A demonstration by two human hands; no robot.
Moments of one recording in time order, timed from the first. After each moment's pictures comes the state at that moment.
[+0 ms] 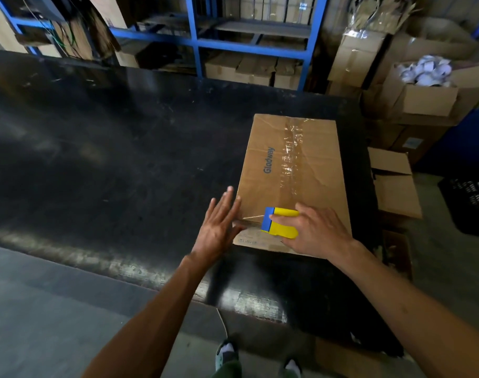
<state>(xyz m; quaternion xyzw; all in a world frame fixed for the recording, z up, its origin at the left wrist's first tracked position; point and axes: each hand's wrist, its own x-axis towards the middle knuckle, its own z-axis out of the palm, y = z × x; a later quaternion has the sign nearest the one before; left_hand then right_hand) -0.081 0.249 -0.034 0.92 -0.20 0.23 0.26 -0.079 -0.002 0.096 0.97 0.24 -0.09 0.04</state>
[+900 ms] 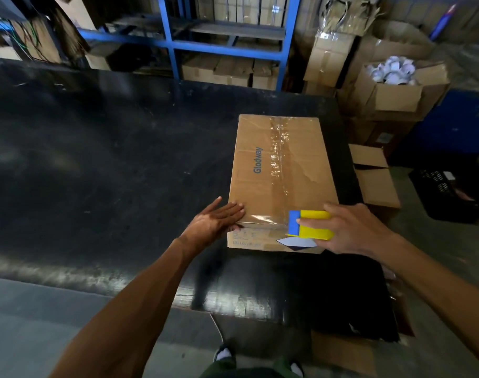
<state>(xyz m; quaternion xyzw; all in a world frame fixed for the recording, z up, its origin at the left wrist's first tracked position) -0.032 0.286 -0.049 0.89 -0.39 0.17 0.17 -0.088 -0.057 0.110 0.95 0.26 -0.08 0.14</state>
